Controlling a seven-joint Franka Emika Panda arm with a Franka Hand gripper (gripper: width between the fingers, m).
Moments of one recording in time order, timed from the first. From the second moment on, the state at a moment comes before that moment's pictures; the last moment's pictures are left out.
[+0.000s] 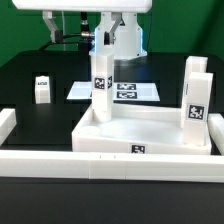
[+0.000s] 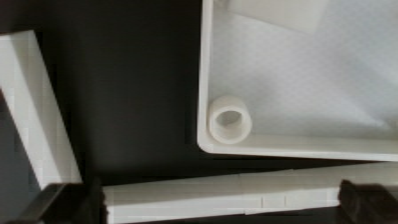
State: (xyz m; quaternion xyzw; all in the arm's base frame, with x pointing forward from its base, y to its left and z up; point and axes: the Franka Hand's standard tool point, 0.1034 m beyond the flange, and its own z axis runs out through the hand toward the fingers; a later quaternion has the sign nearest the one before) arm 0.543 -0.086 0.157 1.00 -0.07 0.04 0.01
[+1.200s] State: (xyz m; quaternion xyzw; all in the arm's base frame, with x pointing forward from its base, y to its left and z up) arm 0.473 -0.187 0.110 1.00 0.08 0.03 0.03
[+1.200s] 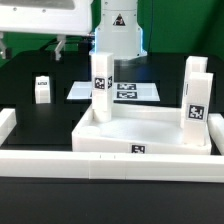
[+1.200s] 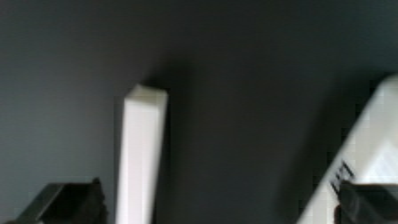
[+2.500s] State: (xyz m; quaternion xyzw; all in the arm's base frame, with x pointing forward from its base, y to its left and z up) arm 0.437 -0.187 0.058 0.98 0.06 -0.20 -0.02
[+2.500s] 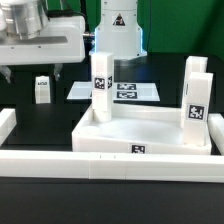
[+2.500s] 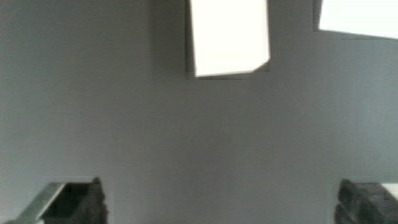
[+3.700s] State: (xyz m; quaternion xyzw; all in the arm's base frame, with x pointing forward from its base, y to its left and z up) arm 0.411 -0.197 0.034 0.93 0.10 -0.34 0.03
